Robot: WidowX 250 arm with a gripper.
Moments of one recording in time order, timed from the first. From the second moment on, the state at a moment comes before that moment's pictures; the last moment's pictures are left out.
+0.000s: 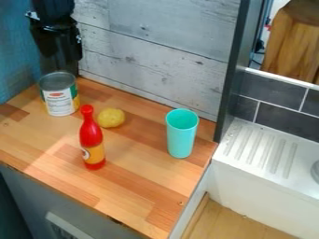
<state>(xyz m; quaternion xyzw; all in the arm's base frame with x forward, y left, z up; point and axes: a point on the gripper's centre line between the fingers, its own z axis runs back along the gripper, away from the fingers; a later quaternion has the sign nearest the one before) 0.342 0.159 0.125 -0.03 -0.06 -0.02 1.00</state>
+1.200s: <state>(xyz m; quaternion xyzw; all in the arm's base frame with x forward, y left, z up) 0.382 0.186 0.090 0.00 -0.09 0.03 1.00</state>
